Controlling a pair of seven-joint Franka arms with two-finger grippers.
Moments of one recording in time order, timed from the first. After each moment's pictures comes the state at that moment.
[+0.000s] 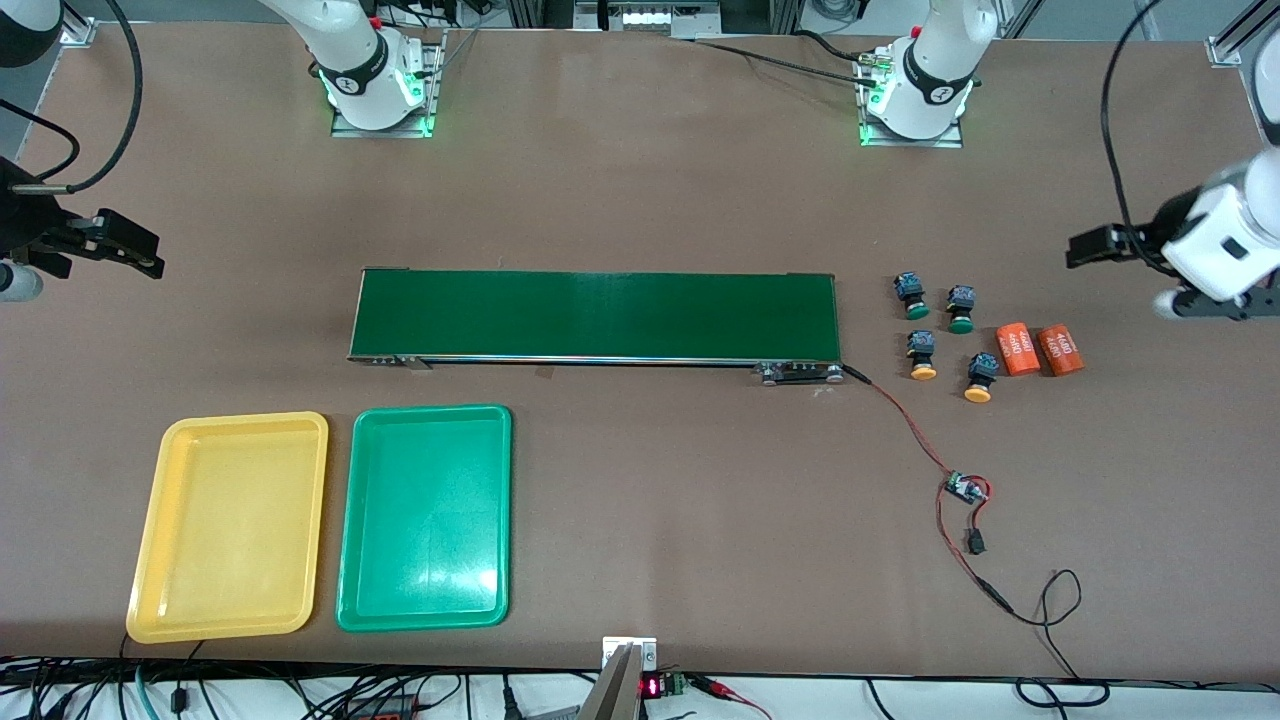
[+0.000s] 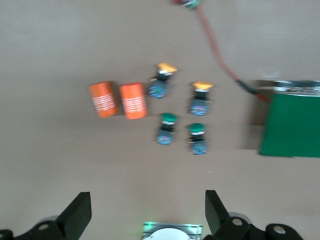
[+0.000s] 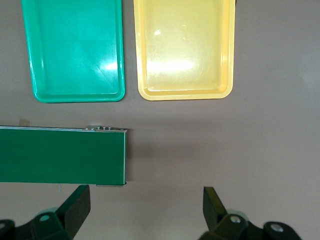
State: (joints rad) left arm 0.10 0.10 0.01 -1.70 0.05 1.52 0.02; right arm 0.16 0.10 -0.17 -1.50 -0.04 1.58 -0.04
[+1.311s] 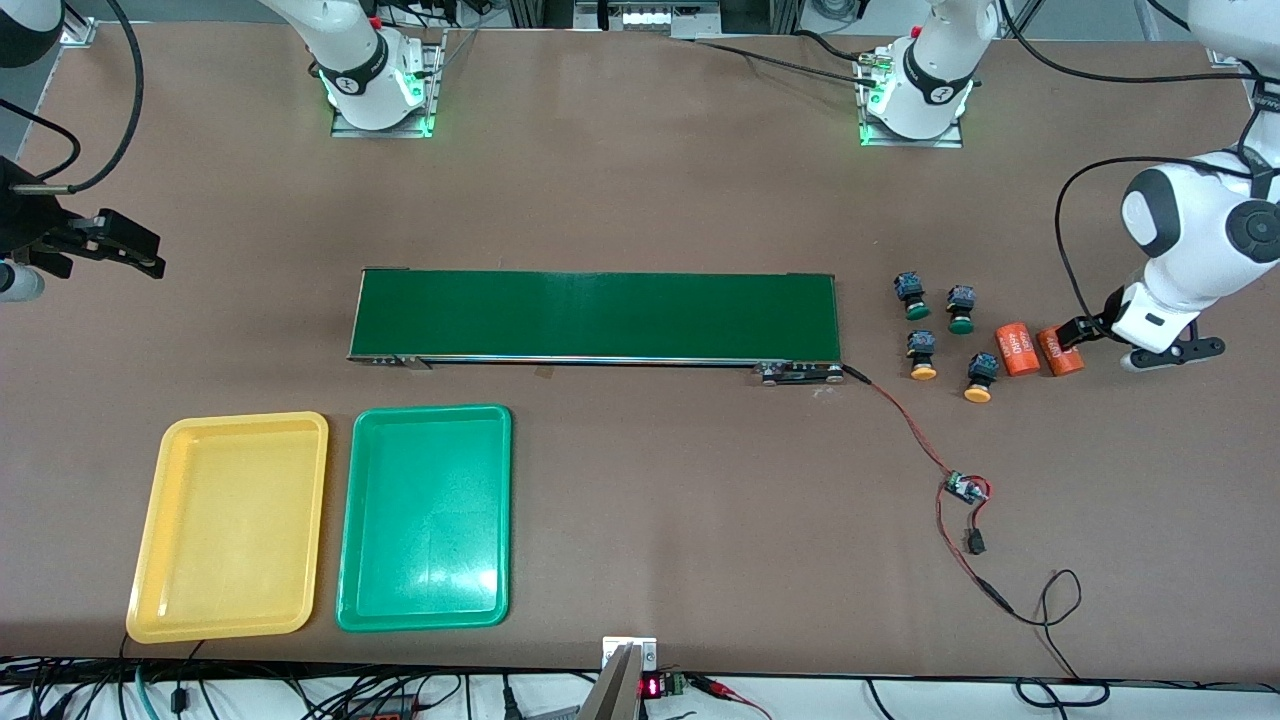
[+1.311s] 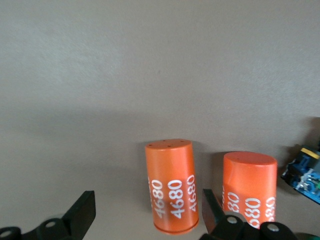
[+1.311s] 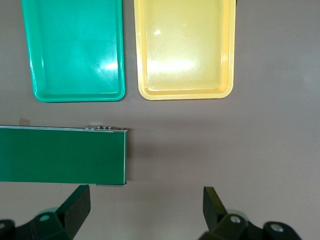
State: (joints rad) left arm 0.36 0.31 0.01 -2.29 0.17 2.63 0.03; right arm 0.16 0.10 -0.17 -1.50 -0.04 1.57 -0.04
